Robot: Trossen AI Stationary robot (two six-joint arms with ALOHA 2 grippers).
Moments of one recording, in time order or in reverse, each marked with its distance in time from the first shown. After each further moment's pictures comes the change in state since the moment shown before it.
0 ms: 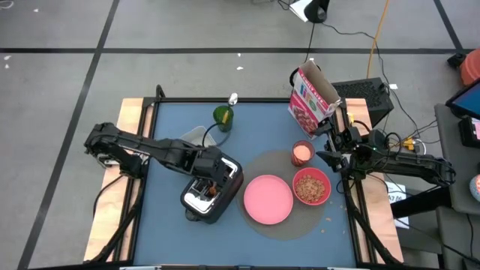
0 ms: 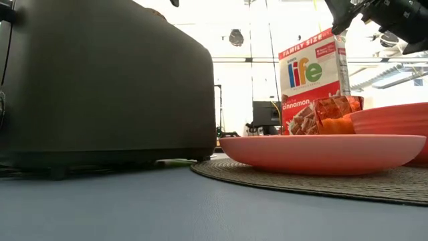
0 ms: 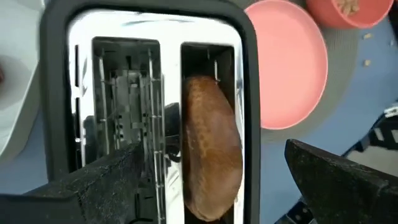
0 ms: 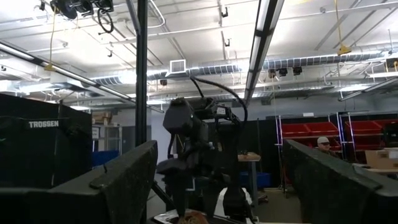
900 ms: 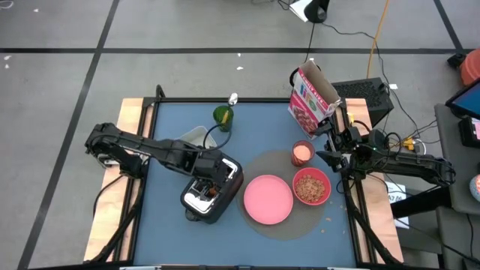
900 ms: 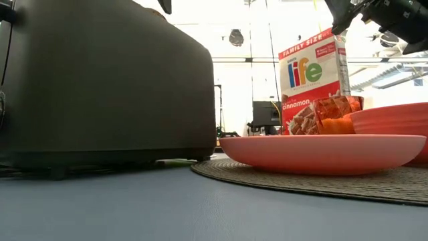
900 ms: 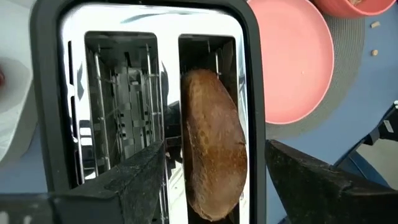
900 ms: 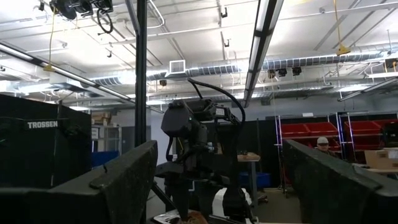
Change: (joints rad) left arm -0.005 0.004 -0.002 -0.004 0.010 0.025; right arm 0.000 0.000 0.000 0.000 0.003 0.000
